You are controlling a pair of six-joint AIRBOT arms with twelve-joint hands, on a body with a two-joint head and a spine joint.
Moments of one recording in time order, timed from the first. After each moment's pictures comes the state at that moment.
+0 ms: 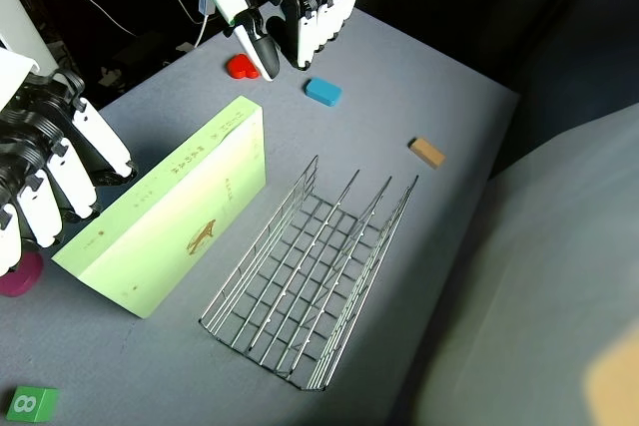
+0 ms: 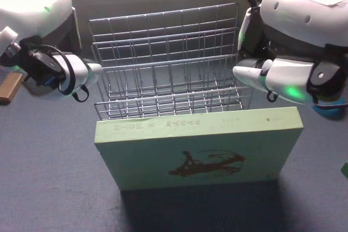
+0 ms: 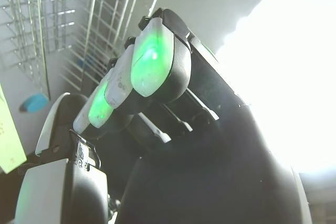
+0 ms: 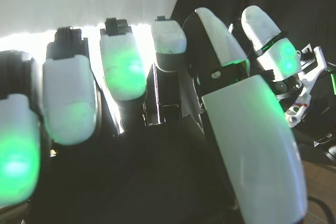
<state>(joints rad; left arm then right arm) 0.09 -0.68 0.45 1.35 0.90 -0.27 -0.14 -0.78 0.47 1.69 0.52 -2.80</state>
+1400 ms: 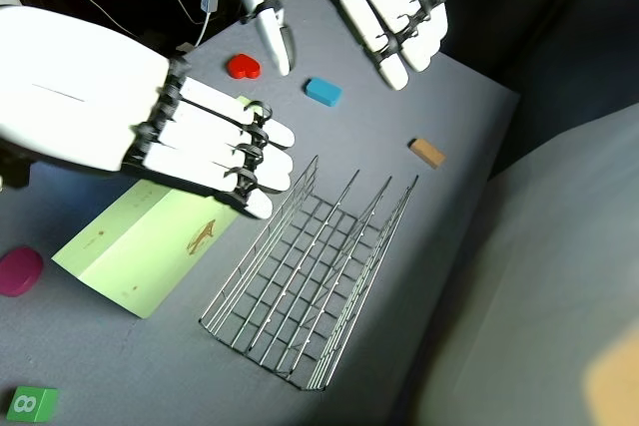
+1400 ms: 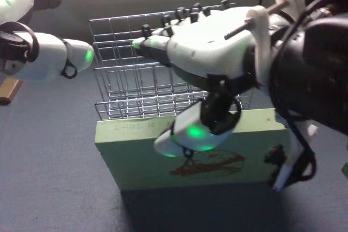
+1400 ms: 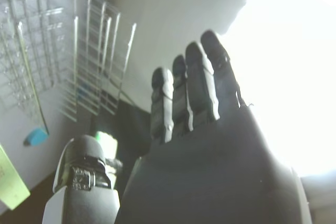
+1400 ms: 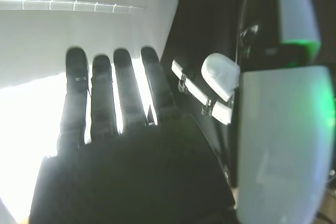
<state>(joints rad) 0.08 -0.61 0.50 1.35 0.83 -0.10 -0.11 -1.18 0.60 1.97 0.81 -2.85</state>
